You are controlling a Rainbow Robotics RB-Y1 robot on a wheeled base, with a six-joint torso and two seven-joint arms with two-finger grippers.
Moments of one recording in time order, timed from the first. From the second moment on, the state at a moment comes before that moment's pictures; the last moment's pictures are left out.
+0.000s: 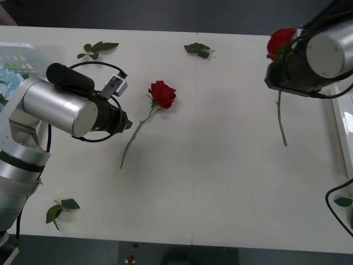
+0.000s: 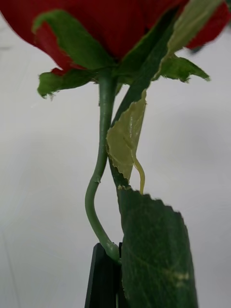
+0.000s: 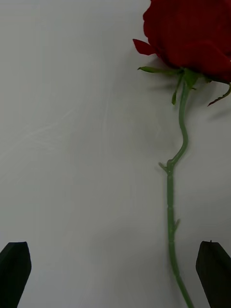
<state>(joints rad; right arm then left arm) -0.66 -0.62 0.13 -1.75 -0.53 1.64 0.90 -0.45 0.43 -0.26 -1.73 0.39 1.31 -1.64</state>
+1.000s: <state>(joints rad) -0.50 -0.64 -0.55 -1.50 -0.36 1.60 1.57 -0.50 0.39 -0.43 -1.49 0.30 0.80 -1.50</state>
